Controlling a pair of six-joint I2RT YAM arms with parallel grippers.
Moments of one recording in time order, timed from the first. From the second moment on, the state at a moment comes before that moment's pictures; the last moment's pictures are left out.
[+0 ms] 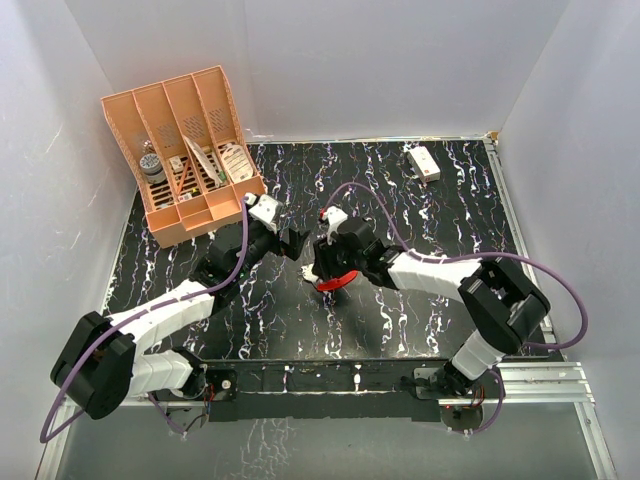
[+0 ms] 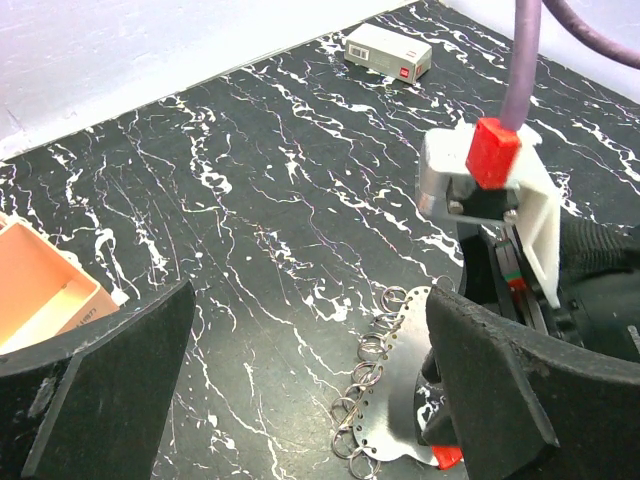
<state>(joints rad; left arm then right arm) -0.61 1.19 0.55 0.57 0.04 0.00 0.74 1.60 0.84 0.11 -0.14 0.26</state>
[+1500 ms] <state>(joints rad) -0.58 1.08 0.58 0.21 -0.07 -0.07 0.93 1.76 0.91 0.08 0.17 0.22</state>
